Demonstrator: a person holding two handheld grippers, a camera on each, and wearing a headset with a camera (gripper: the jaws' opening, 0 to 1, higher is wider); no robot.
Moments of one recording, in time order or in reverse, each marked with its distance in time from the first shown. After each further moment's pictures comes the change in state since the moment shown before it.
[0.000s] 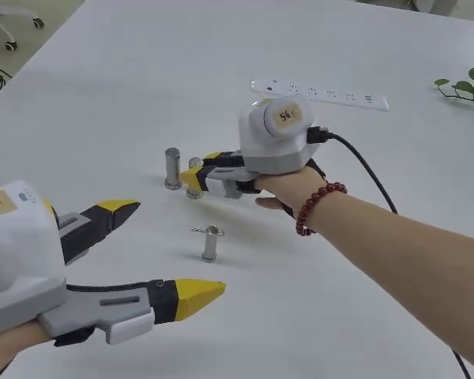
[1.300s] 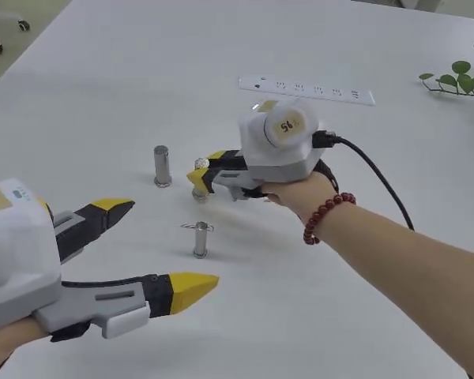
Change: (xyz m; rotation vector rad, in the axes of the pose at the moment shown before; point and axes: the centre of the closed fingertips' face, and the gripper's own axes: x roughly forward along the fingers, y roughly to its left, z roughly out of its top) left arm 0.004 -0.005 -0.001 0.013 0.014 -0.003; right arm -0.035 -0.005 -0.009 -0.122 0.015 -0.090
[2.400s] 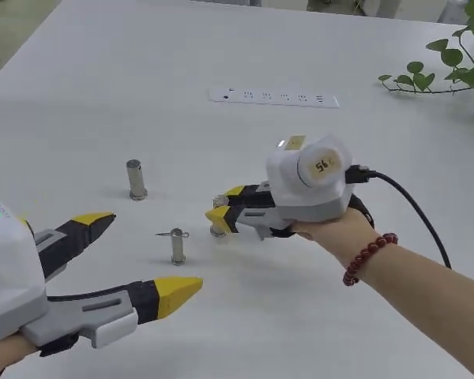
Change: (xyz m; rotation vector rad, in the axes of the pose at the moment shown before) left arm 0.000 -0.013 0.004 0.010 -0.007 0.009; right arm -0.068 0.019 -0.038 0.015 0.021 -0.019
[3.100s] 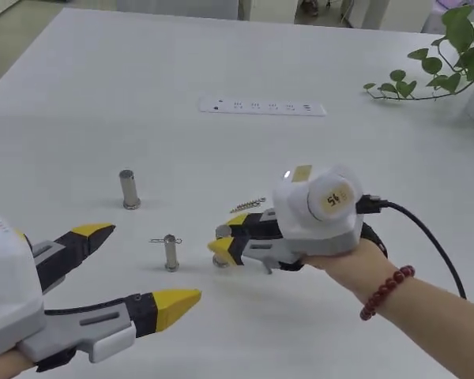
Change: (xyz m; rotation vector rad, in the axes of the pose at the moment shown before) left arm -0.005 -0.013 0.002 0.026 -0.002 -0.021; right arm -0.024 0.032 -0.014 -0.002 0.004 0.010
